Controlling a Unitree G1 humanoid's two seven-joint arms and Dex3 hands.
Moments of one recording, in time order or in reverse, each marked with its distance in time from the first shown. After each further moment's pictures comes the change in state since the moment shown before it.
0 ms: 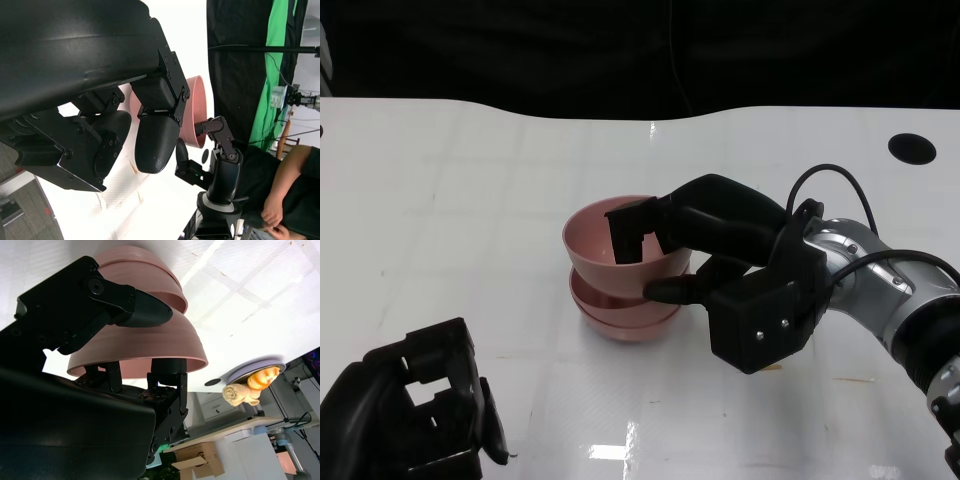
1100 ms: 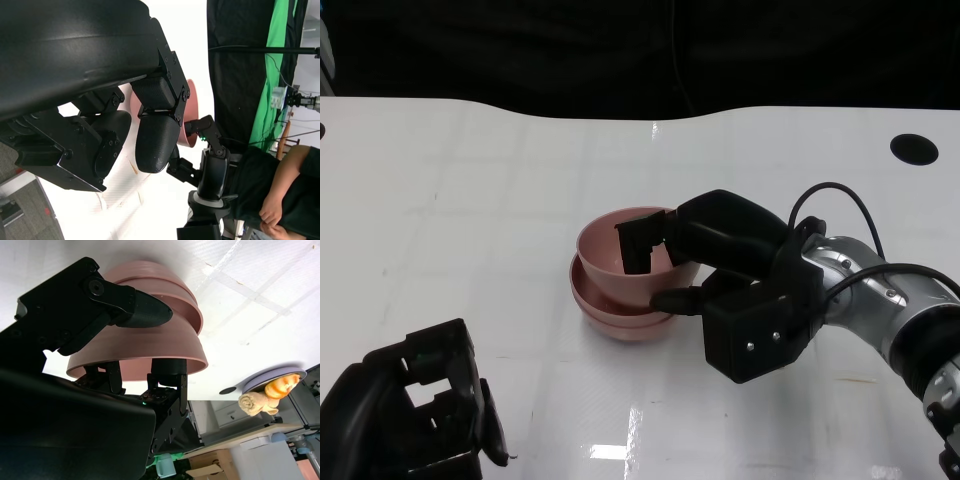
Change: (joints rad) left arm 0.005 0.000 -0.001 -0.004 0.001 -0.002 0.000; right arm 0.000 0.017 0.035 0.093 -0.041 0.019 -0.094
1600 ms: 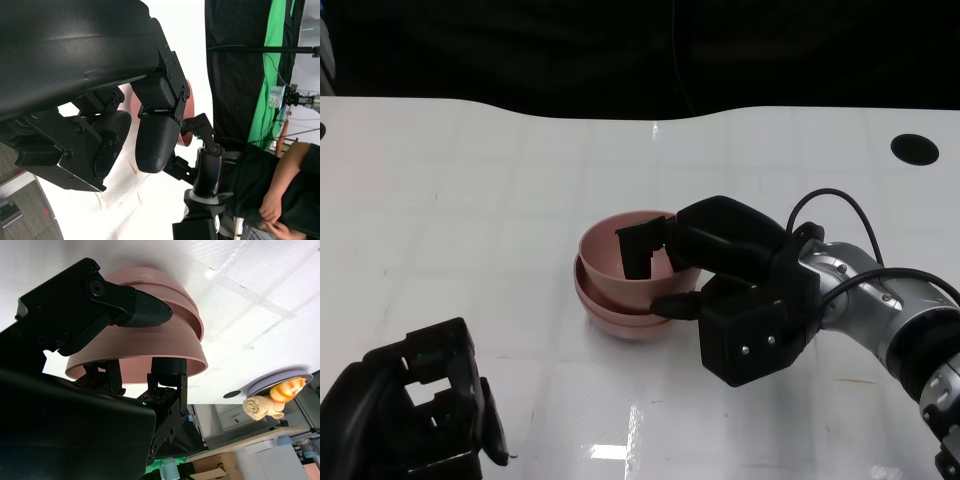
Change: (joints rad) left arm 0.000 0.001 -0.001 0.001 0.005 -0.009 -0.009; right arm 0.000 0.008 0.007 0.022 -0.012 0.009 -0.013
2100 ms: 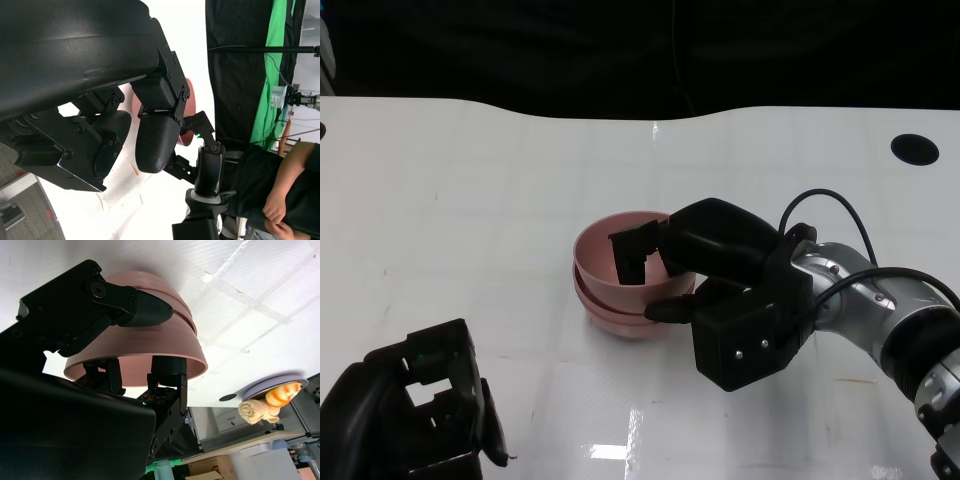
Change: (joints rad) left arm -0.001 -0.002 -0.004 0.003 0.017 0.000 0.000; right arm -0.008 0.010 0.021 0.005 -0.007 0.001 -0.010
